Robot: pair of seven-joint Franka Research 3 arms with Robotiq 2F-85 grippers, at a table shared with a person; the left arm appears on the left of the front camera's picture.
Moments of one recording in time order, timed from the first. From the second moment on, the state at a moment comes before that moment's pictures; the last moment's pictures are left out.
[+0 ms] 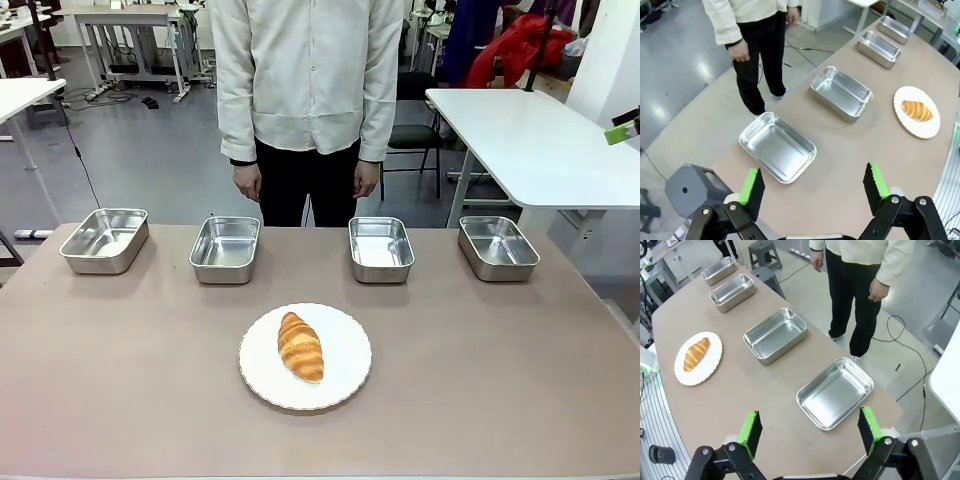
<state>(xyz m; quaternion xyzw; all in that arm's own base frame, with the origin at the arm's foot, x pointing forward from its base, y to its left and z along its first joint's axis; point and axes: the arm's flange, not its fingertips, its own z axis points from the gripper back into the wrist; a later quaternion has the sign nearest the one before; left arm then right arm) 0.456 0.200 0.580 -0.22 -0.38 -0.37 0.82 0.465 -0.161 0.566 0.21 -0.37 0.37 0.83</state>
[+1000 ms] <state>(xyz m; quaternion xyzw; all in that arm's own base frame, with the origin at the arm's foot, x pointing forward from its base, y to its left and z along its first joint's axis) 0.462 0.182 0.582 -0.22 -0.40 -0.34 0.83 0.469 -0.163 0.567 0.22 -0.37 0.37 0.83</state>
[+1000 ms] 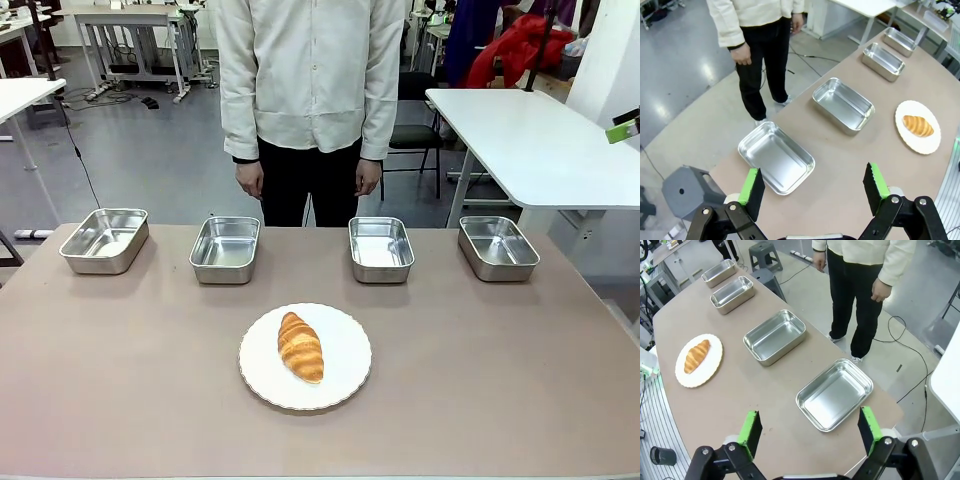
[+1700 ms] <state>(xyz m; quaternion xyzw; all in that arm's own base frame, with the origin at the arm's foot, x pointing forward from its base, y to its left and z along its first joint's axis) 0.462 0.183 0.581 -0.22 -0.39 -0.34 0.82 0.469 -0.163 0.567 0.21 -0.37 0.37 0.83</state>
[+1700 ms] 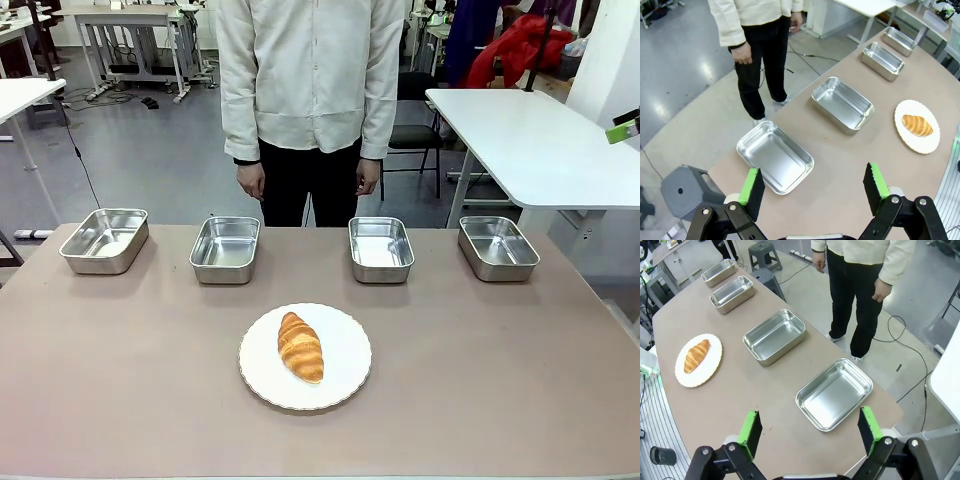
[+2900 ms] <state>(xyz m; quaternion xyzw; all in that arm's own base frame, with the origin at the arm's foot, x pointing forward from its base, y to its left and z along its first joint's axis) 0.462 0.183 0.581 -0.22 -0.39 -0.34 0.82 0.469 -0.163 0.567 0.21 -0.37 0.37 0.83</state>
